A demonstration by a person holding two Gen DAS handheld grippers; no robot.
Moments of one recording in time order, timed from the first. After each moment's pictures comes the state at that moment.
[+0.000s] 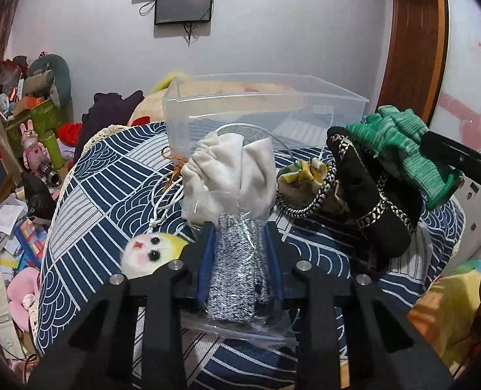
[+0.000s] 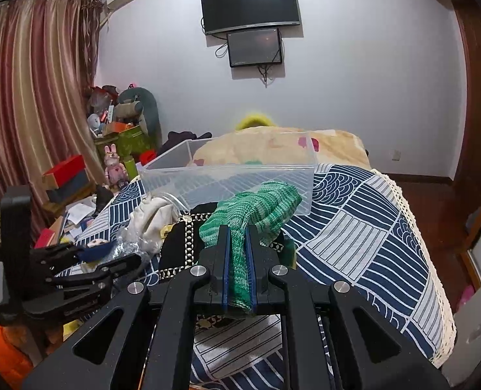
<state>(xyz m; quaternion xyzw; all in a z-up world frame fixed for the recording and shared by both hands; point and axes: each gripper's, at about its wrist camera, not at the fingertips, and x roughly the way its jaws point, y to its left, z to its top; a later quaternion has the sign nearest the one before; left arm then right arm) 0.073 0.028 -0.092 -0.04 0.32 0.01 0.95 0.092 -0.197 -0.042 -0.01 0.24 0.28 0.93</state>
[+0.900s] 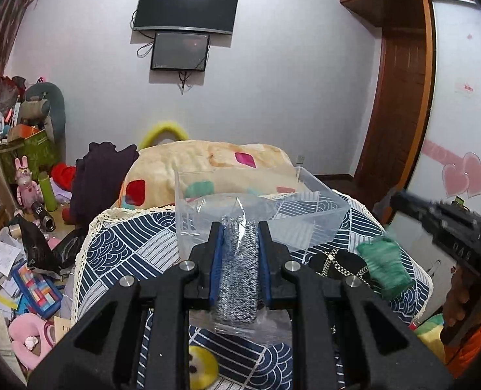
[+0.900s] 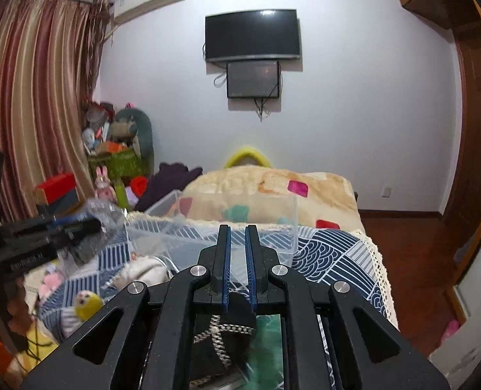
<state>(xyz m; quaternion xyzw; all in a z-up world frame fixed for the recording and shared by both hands) 0.087 0.055 0.010 -0.06 0.23 -0.02 0.97 0.116 -0.192 0.009 -0.03 0.18 0.26 0.95</state>
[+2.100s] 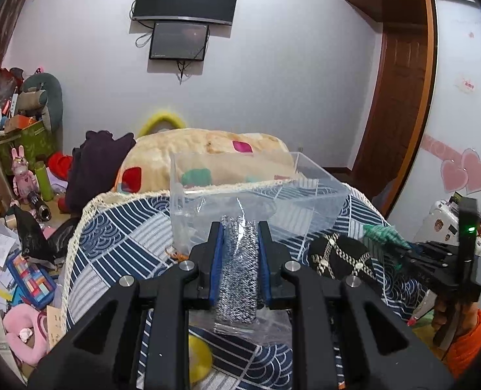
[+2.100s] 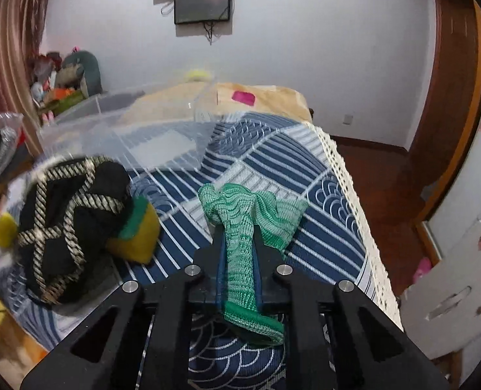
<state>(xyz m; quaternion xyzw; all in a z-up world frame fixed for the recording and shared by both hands) 0.088 0.051 -0.005 -0.07 0.24 -0.03 0.97 0.133 -0.250 -0.072 -0.05 0.32 0.16 0.93</state>
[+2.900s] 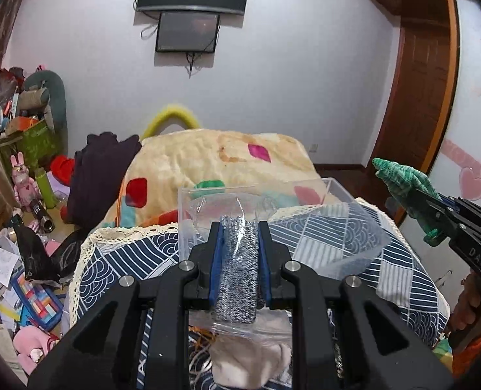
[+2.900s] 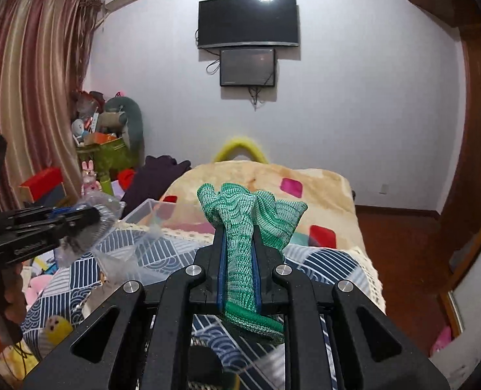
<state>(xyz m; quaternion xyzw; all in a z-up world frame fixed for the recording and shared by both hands) 0.183 0.074 0.016 -0.07 0.28 0.00 0.96 0.174 -0.178 0.016 -0.05 0.20 0.25 0.94</state>
